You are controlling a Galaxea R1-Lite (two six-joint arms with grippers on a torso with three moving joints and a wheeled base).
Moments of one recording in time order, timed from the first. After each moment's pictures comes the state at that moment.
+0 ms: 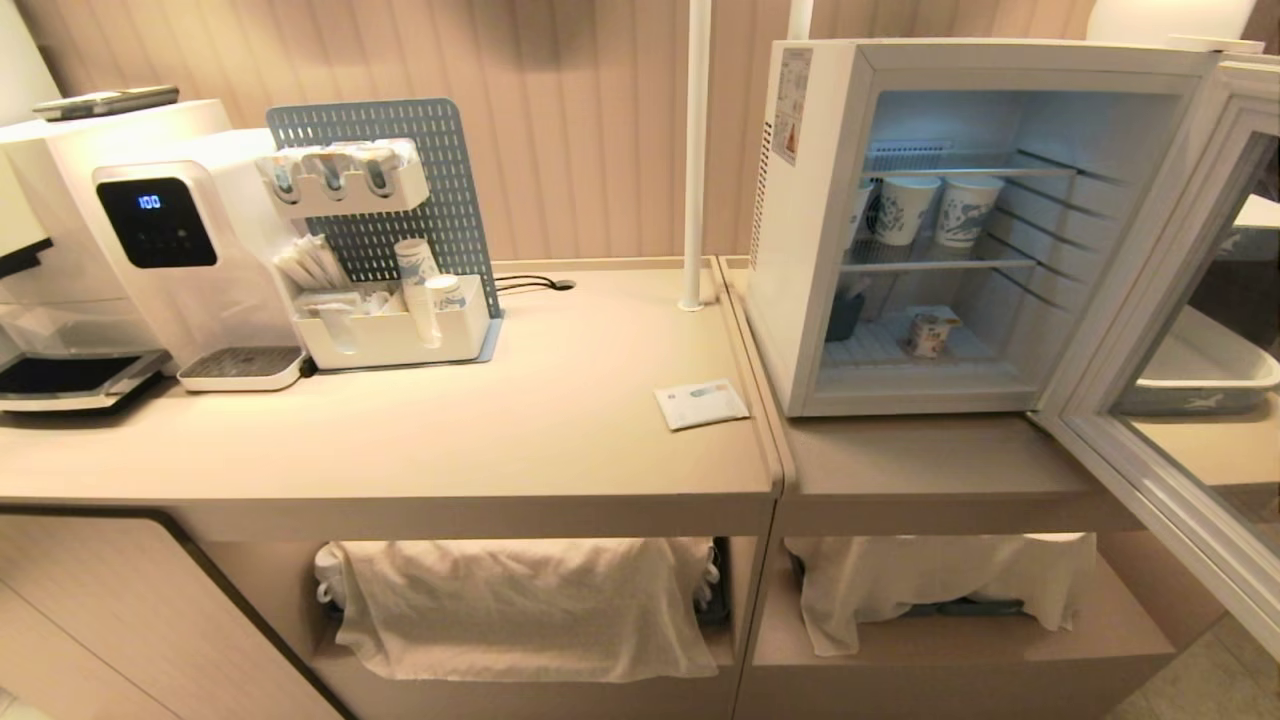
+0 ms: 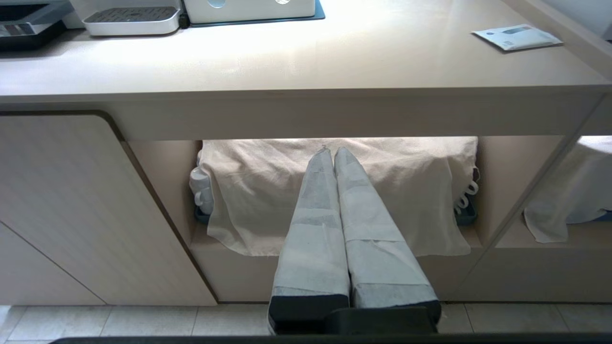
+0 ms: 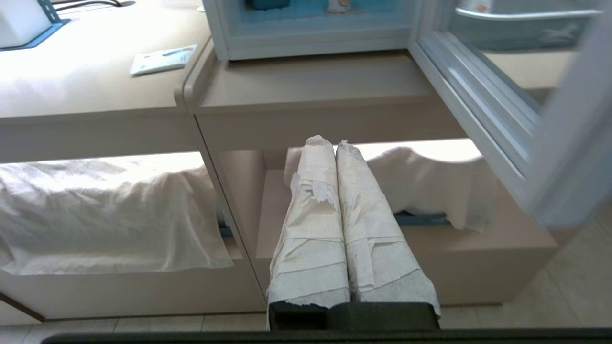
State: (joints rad) left arm 0.00 0.00 0.00 0.00 0.00 0.01; right arm 0.00 0.00 -0.01 0.02 -0.01 0.01
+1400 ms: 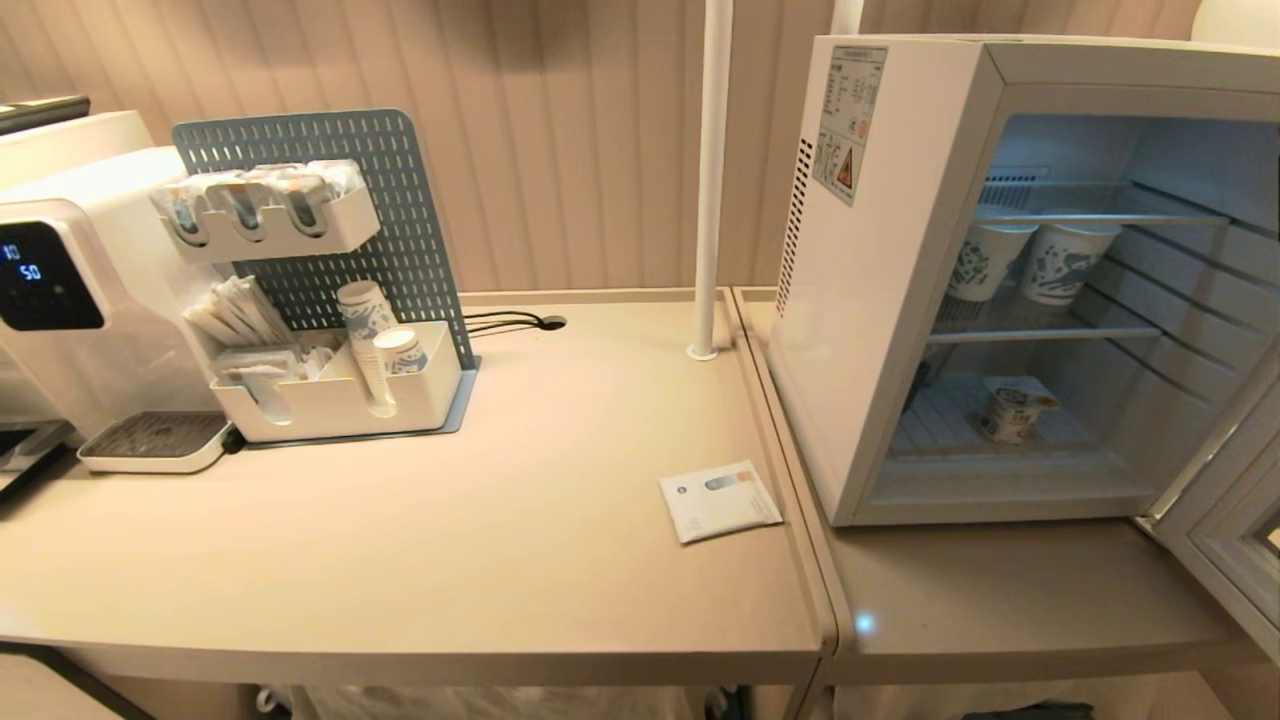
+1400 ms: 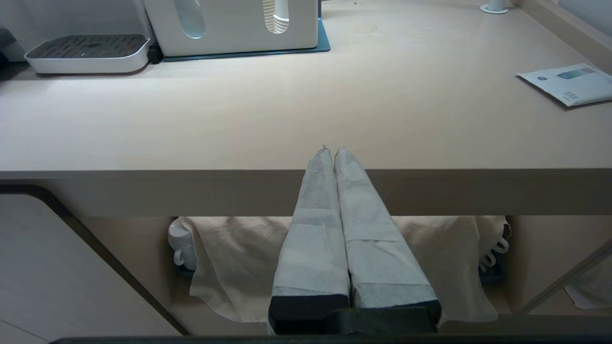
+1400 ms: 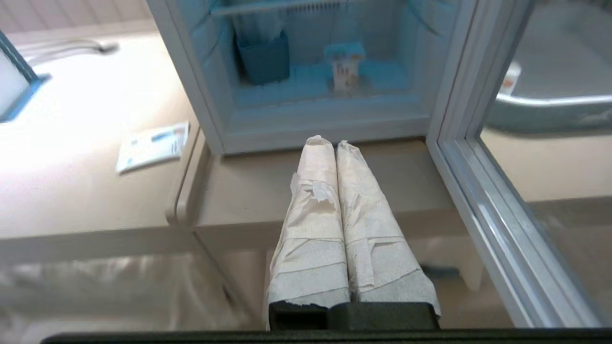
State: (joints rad) left arm 0.00 0.00 0.00 0.00 0.00 0.00; right arm 0.00 0.23 -0.49 0.30 -0.03 0.04
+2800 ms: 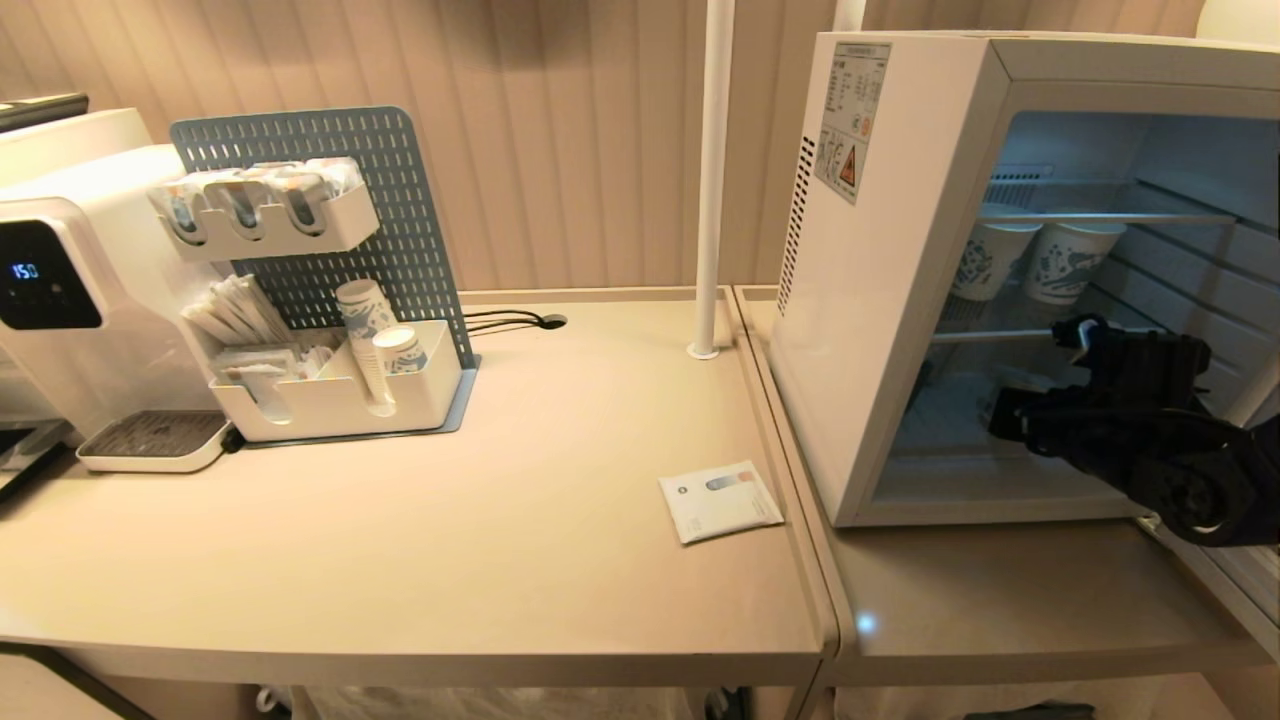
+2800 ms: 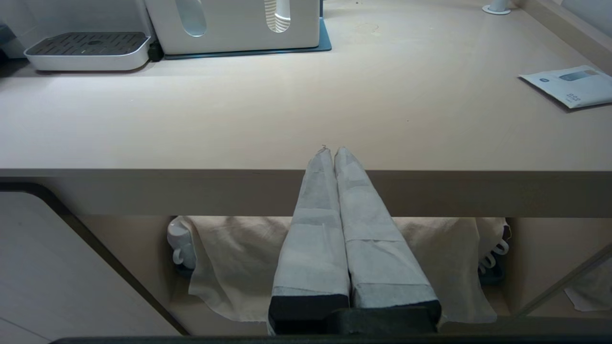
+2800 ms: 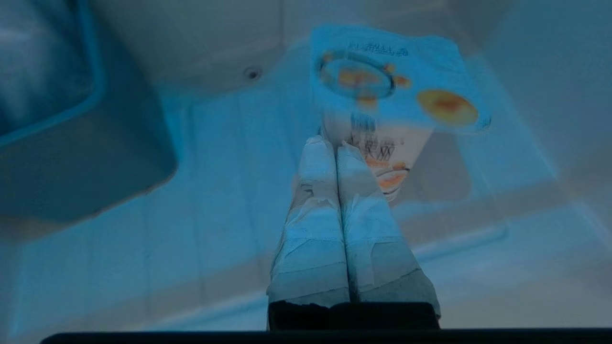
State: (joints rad) left arm 0.00 0.00 0.00 0.00 0.00 0.00; right arm -0.06 2.02 -0.82 -0.85 -0.14 0.12
